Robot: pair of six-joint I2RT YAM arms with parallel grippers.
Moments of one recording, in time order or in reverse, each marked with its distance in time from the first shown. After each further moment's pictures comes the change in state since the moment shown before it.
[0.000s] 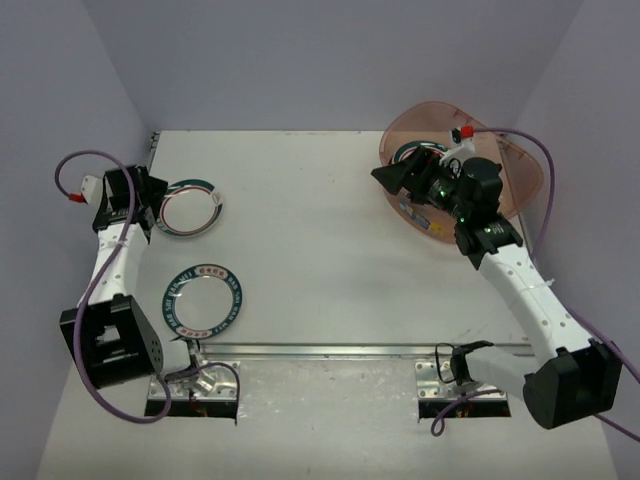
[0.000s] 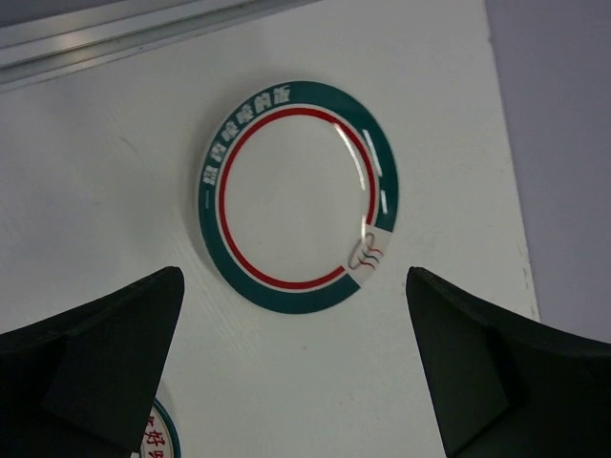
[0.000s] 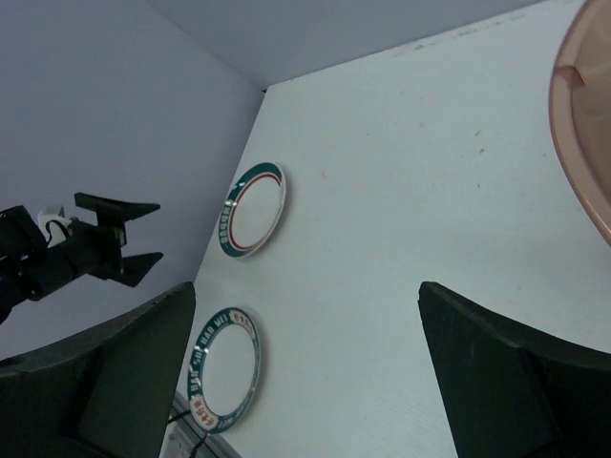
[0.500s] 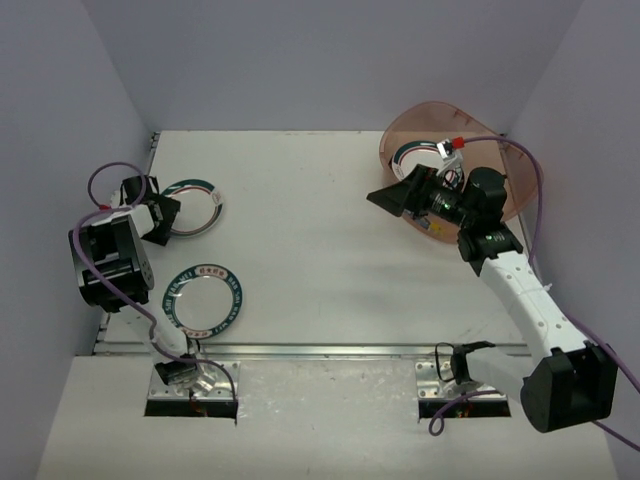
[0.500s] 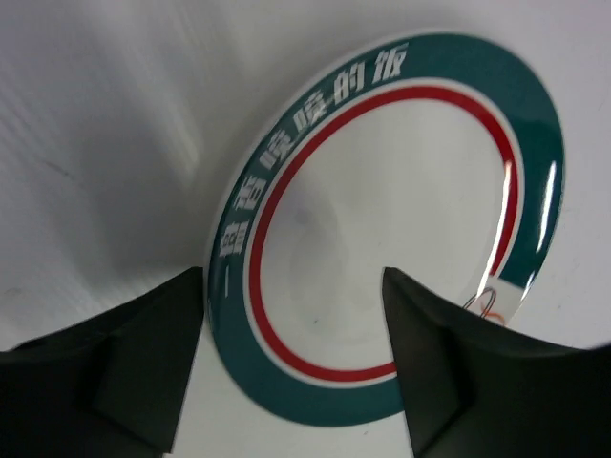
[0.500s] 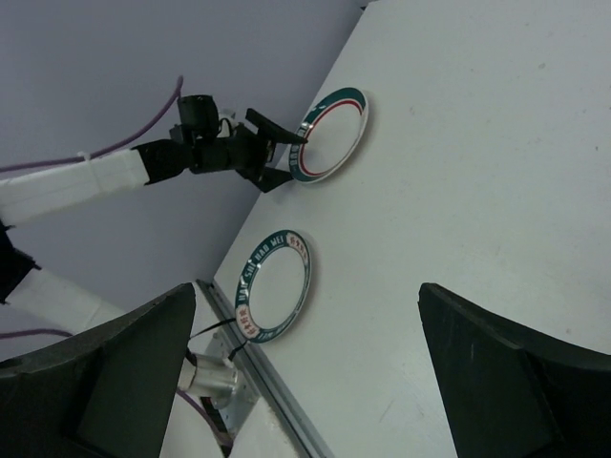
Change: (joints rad) left arm 0.075 0.505 0.040 0.192 0.160 0.015; right arm -0.072 -0.033 -0.131 0.121 -0.383 0.001
